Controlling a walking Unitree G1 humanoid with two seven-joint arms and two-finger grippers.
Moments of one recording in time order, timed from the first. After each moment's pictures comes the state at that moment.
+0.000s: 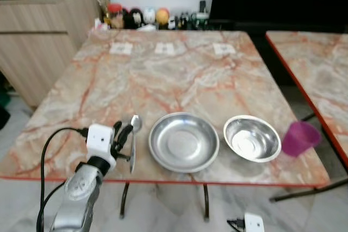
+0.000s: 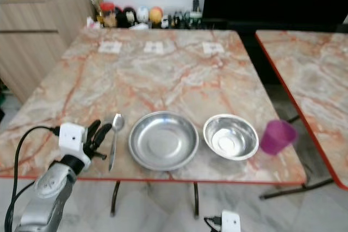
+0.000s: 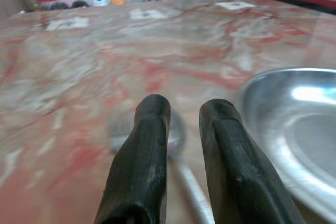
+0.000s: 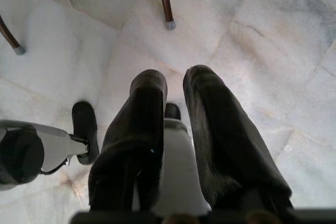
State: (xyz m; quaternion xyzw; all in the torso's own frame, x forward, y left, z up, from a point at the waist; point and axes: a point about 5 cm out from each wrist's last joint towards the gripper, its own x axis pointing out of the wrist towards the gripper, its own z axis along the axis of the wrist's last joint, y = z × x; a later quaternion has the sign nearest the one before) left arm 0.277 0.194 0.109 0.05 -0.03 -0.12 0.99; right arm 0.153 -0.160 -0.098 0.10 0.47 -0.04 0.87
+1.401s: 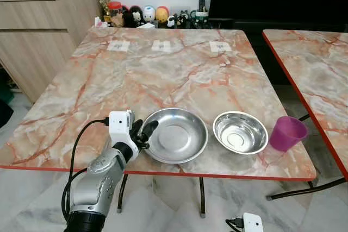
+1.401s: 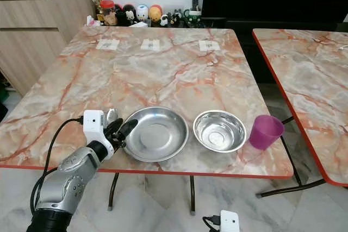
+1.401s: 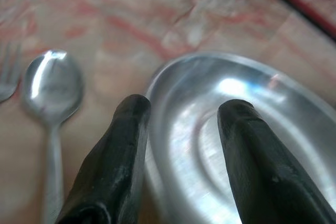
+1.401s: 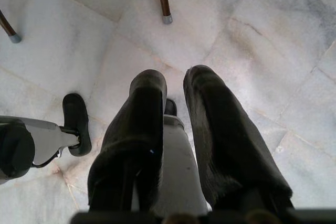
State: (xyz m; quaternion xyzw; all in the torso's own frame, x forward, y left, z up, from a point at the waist) left arm 0.306 0.153 0.112 -0.10 0.09 -0.15 0.98; right arm 0.153 -0.164 -0.098 0.09 0.47 -0.04 0.88
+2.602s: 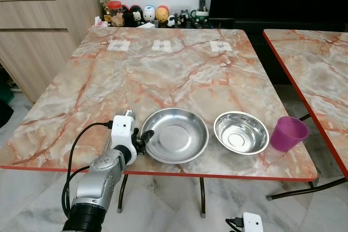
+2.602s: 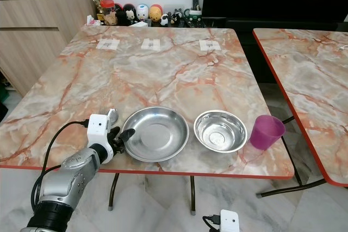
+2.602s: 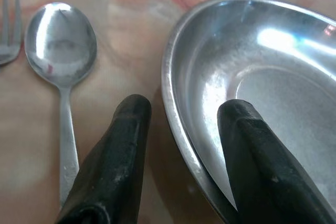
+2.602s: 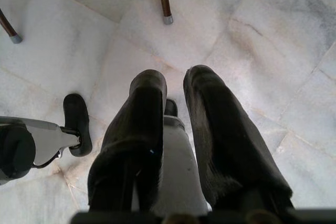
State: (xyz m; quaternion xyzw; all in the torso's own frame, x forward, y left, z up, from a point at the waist) left arm 0.315 0.151 0.097 -0.05 0.16 -0.14 0.98; right arm 0.154 -0.164 -0.098 0.09 0.47 -0.04 0.88
